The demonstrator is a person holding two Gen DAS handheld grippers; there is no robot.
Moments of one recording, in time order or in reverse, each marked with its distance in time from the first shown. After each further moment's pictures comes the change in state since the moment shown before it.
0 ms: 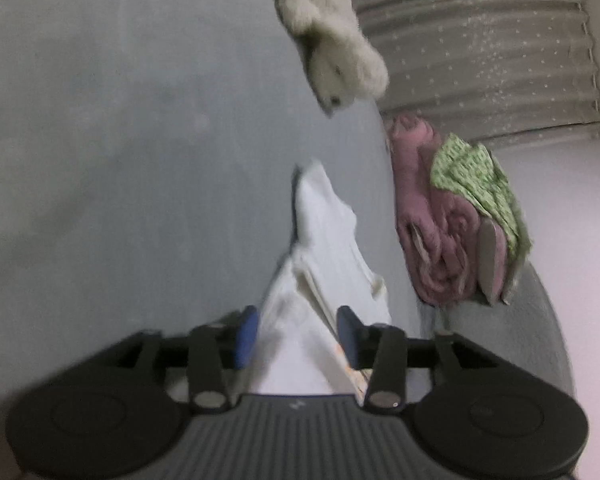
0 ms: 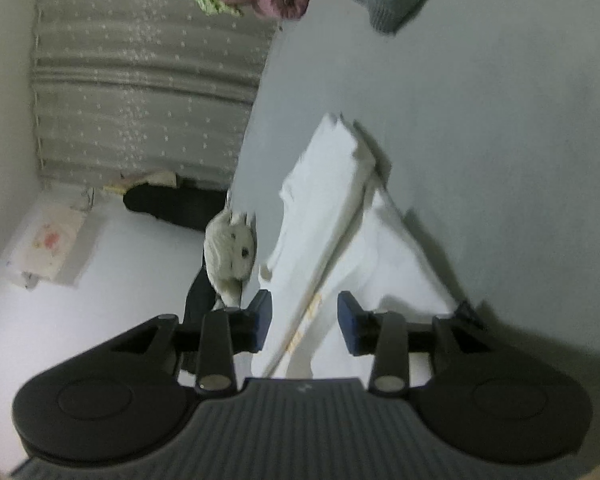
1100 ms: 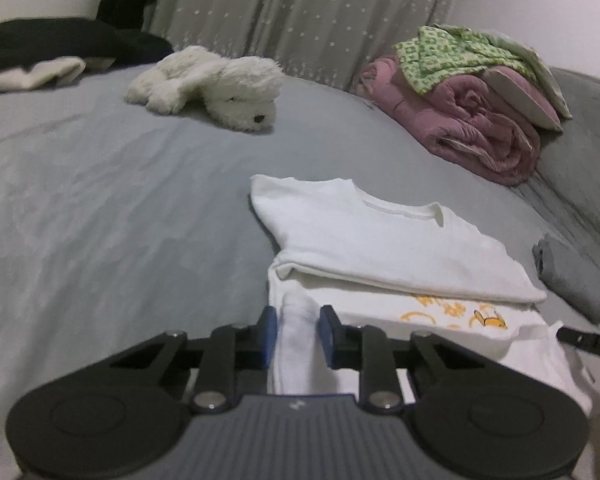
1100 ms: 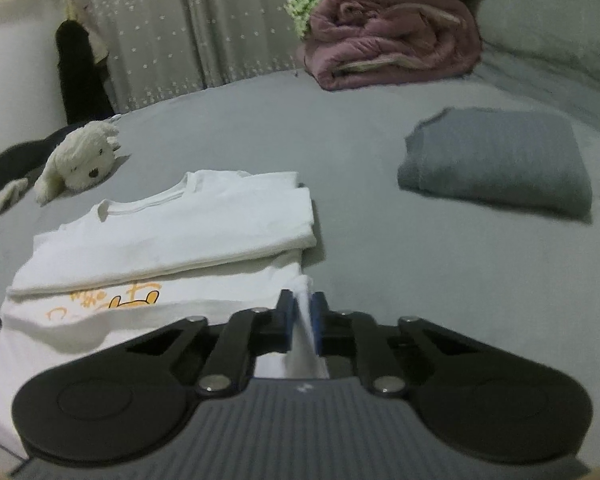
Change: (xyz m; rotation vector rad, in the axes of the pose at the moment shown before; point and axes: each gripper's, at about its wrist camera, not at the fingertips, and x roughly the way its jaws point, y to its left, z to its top) left arm 0.032 -0.073 -0.056 0.782 -0.118 0.311; right arm 0.045 0.050 -0.064 -0.914 -0.197 -0.615
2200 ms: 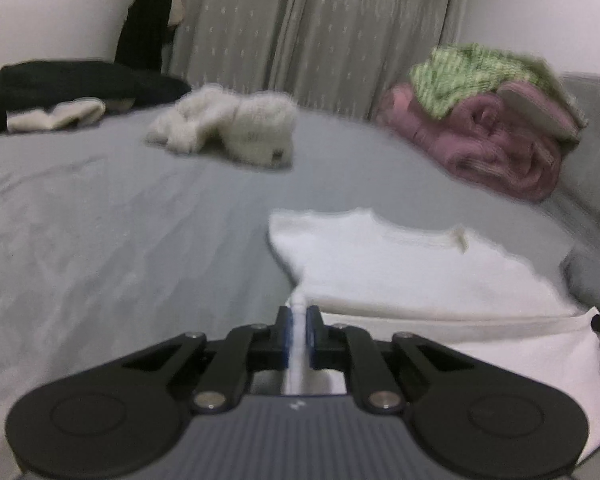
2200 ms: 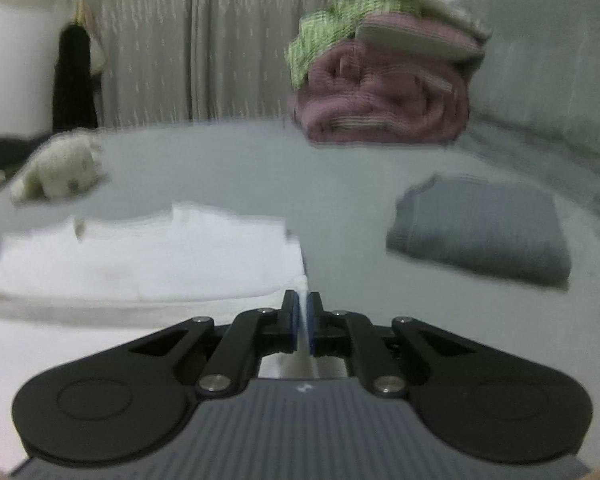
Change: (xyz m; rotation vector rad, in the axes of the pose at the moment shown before) left arm 0.005 -0.015 0.000 0.038 -0.087 0.124; right arm 0.020 0.020 0.003 -0.114 -0.124 -0.125
